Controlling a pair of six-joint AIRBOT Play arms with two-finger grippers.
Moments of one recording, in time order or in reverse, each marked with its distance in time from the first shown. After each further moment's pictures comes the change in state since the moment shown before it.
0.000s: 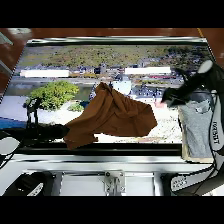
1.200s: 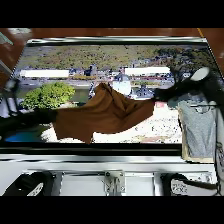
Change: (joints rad) left arm 0.018 -0.008 0.253 0.199 0.001 -0.001; right arm 0.169 0.268 -0.177 0.165 -0.301 -0.102
